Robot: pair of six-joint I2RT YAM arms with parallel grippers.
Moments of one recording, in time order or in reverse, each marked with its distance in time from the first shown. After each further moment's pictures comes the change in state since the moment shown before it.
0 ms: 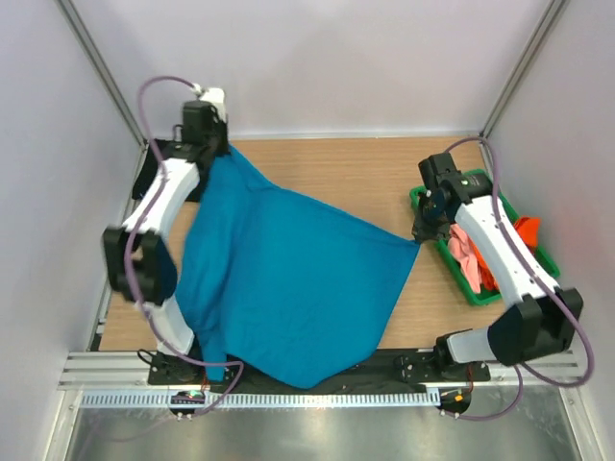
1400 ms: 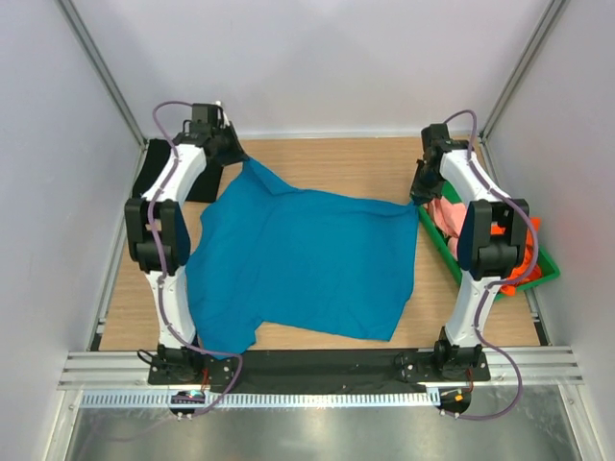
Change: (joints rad) left arm 0.051 0.416 0.267 -0.184 0.329 -0.441; right arm -0.193 0.638 0.315 0.305 0.001 -0.126
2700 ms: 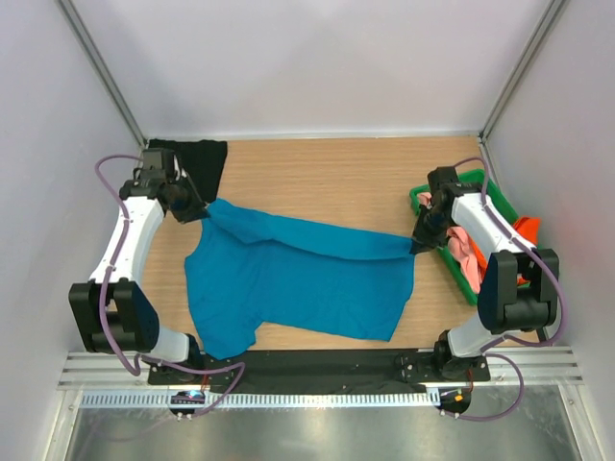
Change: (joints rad) left arm 0.137 -0.683 -0.611 -0.285 -0.078 -0.022; right arm 0.013 -0.438 -0.529 -0.057 -0.209 0.071
